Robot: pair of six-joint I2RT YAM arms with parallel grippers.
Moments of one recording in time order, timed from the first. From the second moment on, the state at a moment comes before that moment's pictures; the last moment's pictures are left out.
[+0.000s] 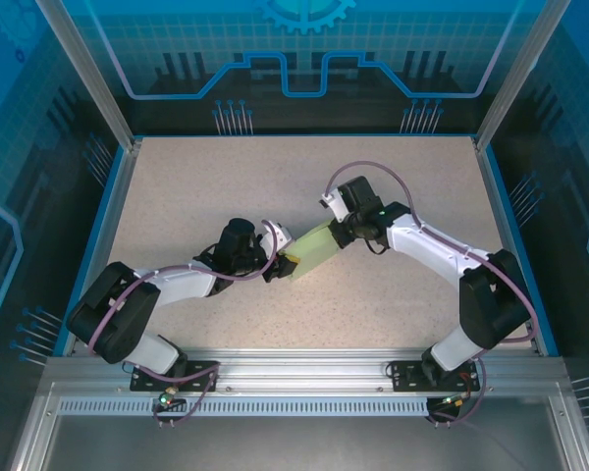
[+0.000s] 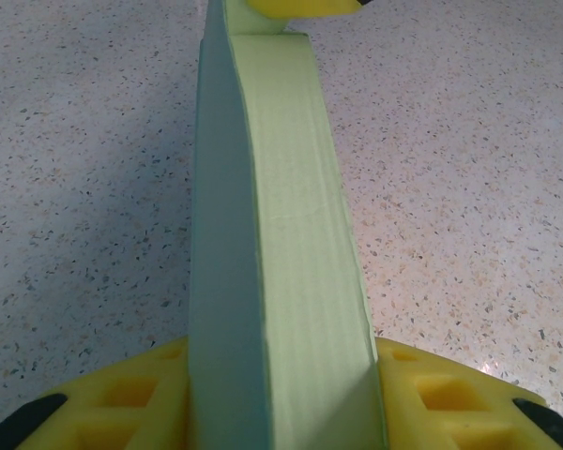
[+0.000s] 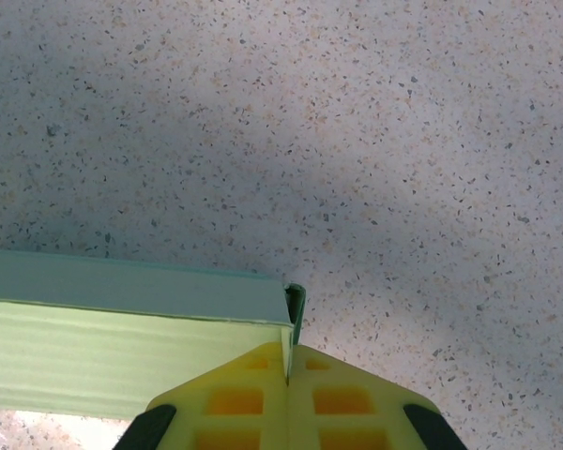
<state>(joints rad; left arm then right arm) -0.52 1.49 0.58 0.34 0.47 0.19 0.54 1.57 1.12 -0.50 0.02 -0.12</state>
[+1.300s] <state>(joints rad) -0.55 1.11 0.59 -0.02 0.26 -0.10 0.65 1.51 1.04 -0.49 0.18 0.06</state>
